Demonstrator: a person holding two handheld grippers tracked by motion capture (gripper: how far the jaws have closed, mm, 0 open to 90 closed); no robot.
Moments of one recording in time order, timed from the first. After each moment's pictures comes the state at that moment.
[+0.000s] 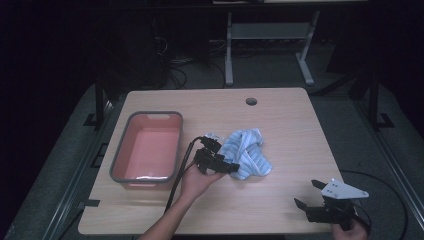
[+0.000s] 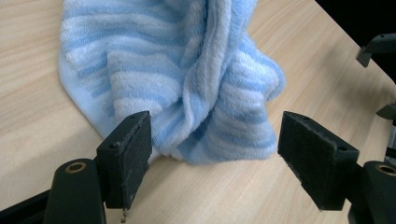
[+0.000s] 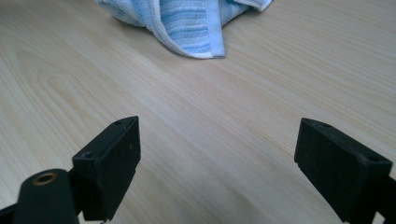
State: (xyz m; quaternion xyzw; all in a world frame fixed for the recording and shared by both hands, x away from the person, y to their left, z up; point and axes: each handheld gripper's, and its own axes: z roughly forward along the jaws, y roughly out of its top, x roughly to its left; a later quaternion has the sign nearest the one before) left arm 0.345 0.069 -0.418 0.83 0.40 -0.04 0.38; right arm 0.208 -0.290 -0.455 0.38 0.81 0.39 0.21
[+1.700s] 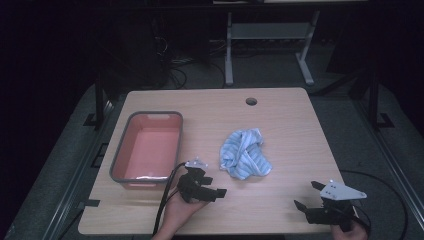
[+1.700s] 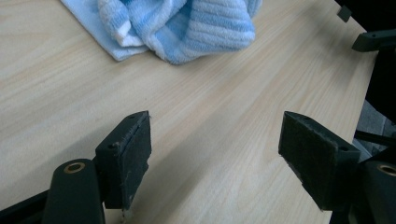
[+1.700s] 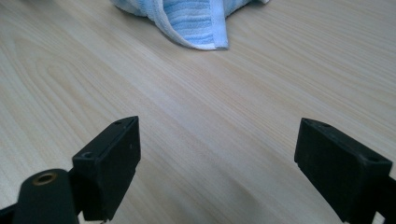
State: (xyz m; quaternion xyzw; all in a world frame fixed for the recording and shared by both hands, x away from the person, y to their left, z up) left arm 0.279 0.113 -0.445 0.83 0.38 -0.04 0.40; right arm 0.206 -0.288 -0.457 0.38 0.82 0.38 0.21
